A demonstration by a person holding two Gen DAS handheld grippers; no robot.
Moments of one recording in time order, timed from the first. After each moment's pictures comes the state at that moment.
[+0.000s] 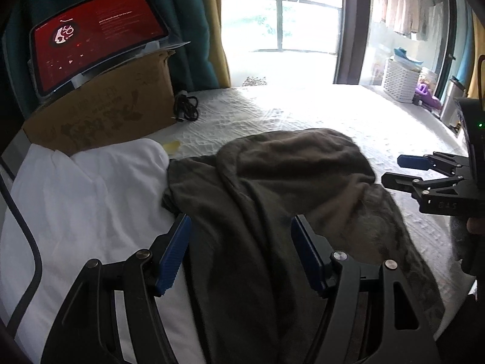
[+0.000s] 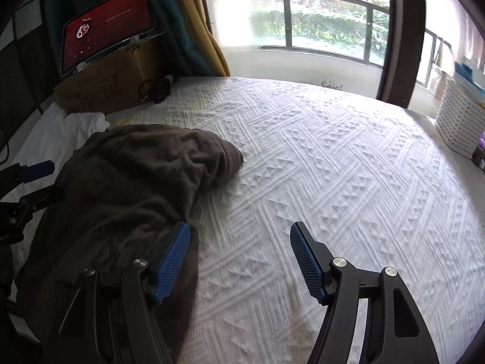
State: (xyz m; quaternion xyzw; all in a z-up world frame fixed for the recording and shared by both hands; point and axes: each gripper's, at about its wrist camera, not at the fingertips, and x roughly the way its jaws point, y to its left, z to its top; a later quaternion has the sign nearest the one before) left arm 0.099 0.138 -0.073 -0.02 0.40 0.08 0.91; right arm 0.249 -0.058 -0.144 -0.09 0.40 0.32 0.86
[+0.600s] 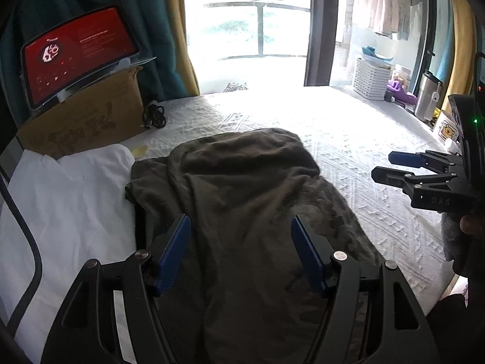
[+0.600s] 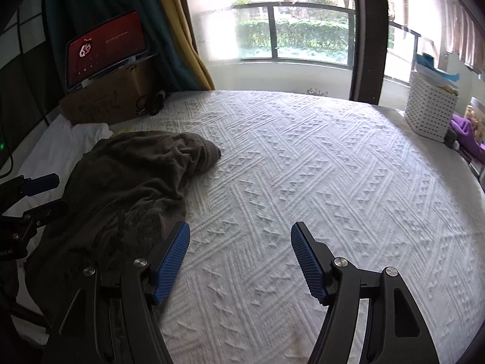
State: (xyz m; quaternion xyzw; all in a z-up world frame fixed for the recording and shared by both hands) left arm 0.087 0.087 -0.063 -0.01 0.39 0.04 0.92; right arm 0.216 -0.115 -0.129 -0.06 0.38 0.30 0.88
